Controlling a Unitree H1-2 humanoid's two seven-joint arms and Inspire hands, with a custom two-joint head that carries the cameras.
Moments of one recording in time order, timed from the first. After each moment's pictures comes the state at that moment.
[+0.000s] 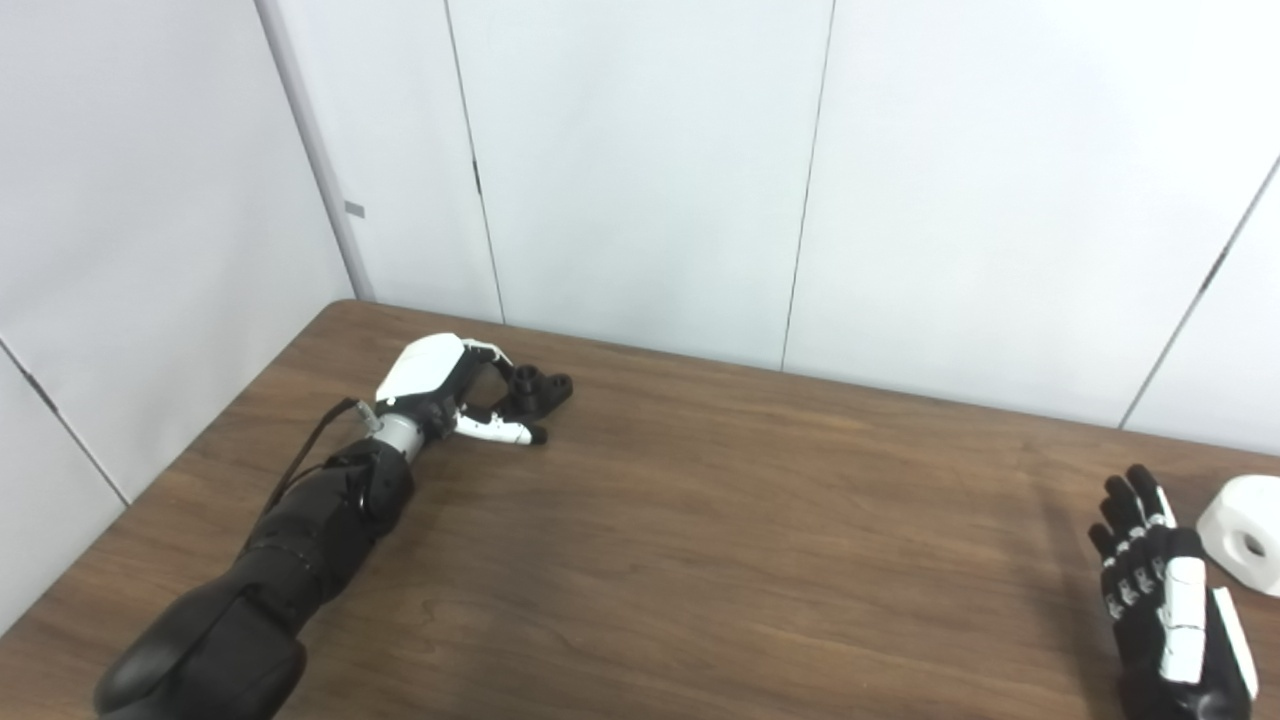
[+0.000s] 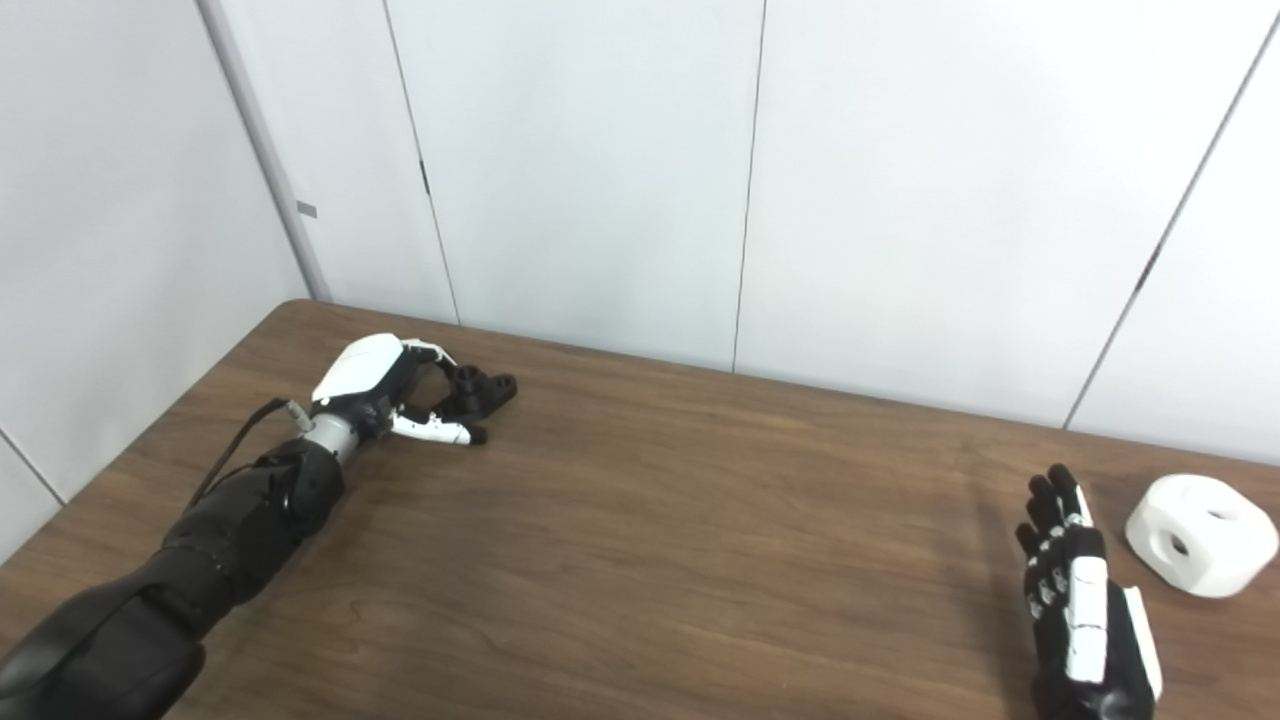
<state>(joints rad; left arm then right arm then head) -0.68 0.58 -0.35 1.06 0.52 -0.34 0.32 -0.14 -0.09 -0.10 0.10 0.19 -0.12 0.12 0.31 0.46</state>
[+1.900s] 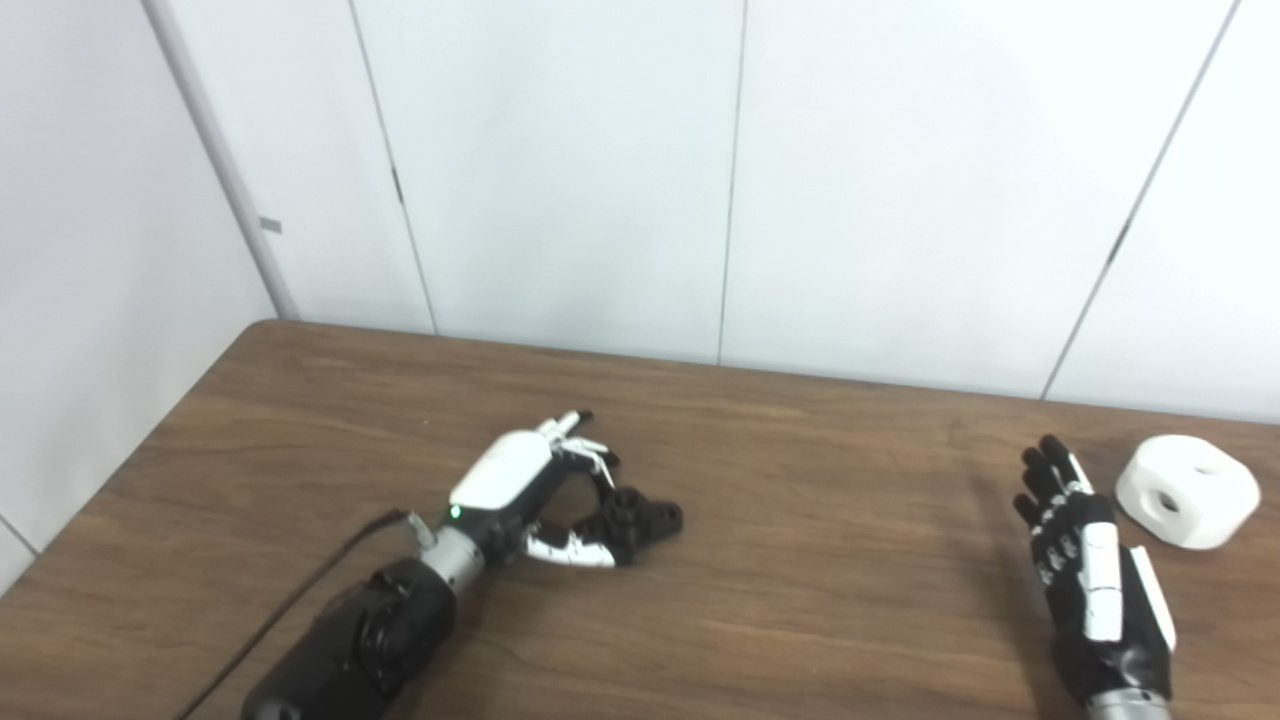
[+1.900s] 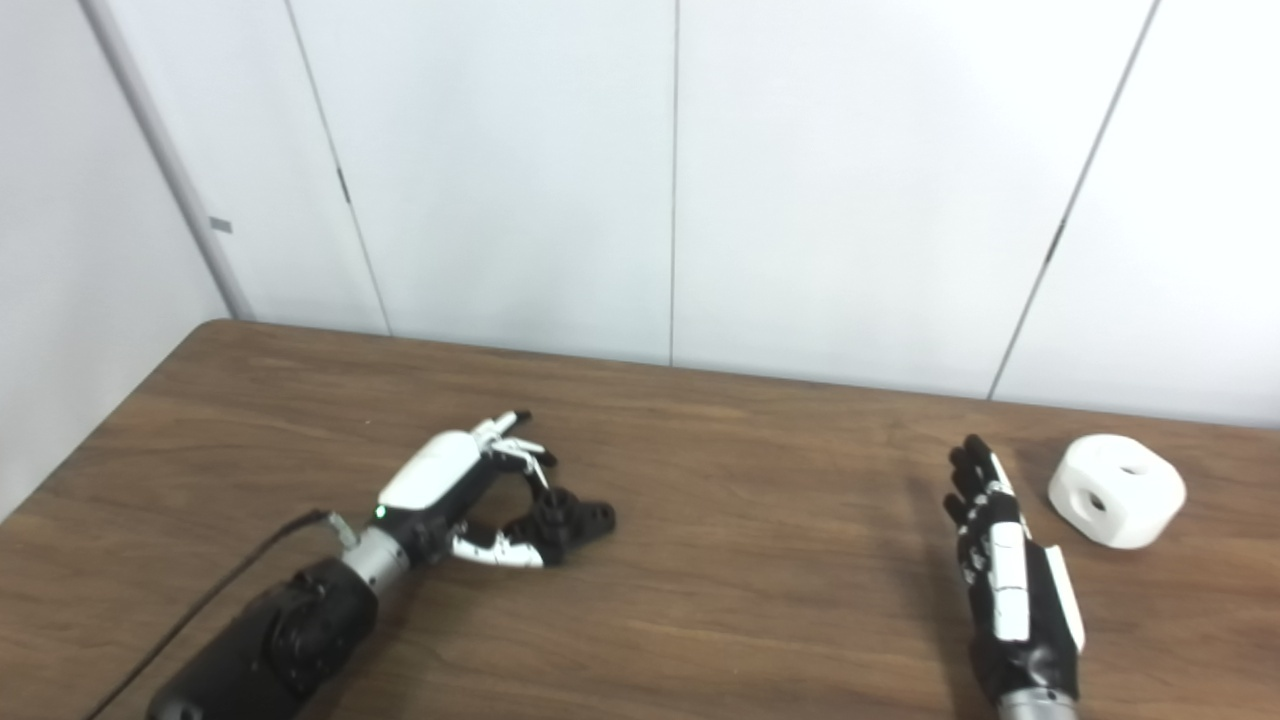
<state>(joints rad) -0.34 0.45 -0.34 0.30 0.54 -0.27 0.08 -0.13 -0.08 -0.09 0.07 0.14 -0.12 0.10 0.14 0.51</state>
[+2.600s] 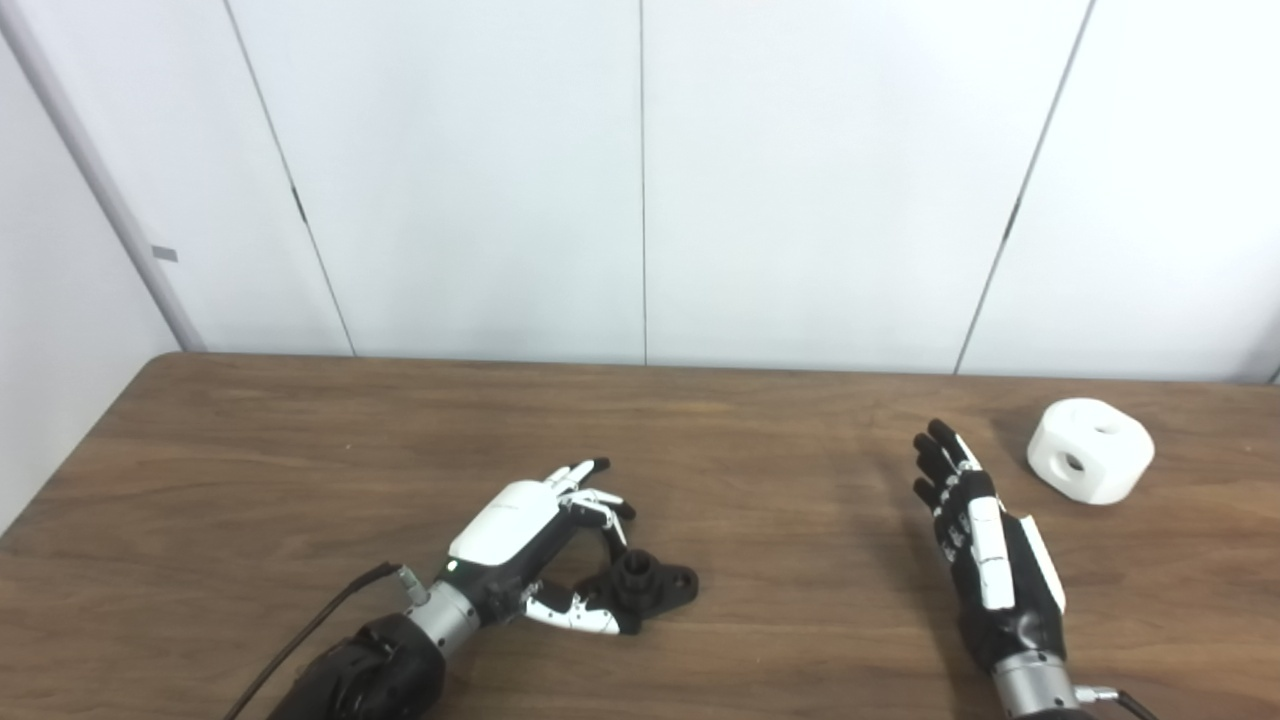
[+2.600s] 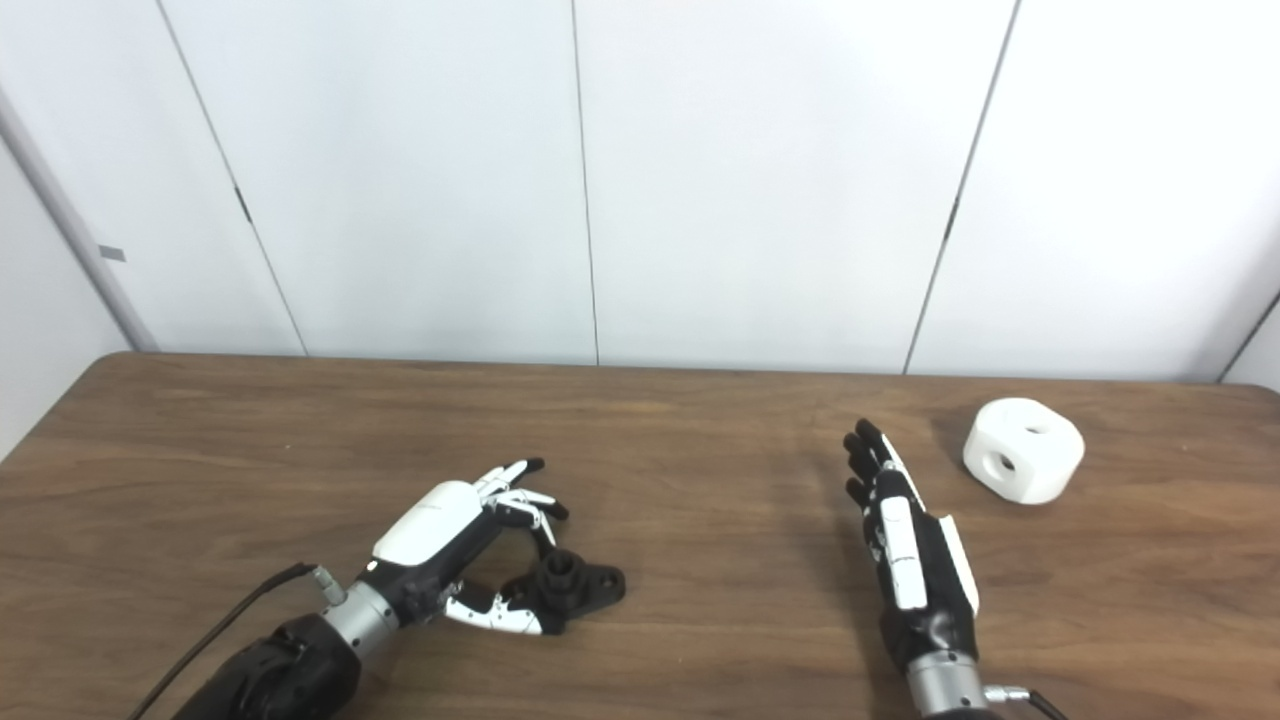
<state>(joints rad) -0.30 0.39 -0.36 0.20 0.58 -0.31 -0.04 -0.12 -0.05 -0.07 0.04 0.10 -0.08 0.05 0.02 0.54</state>
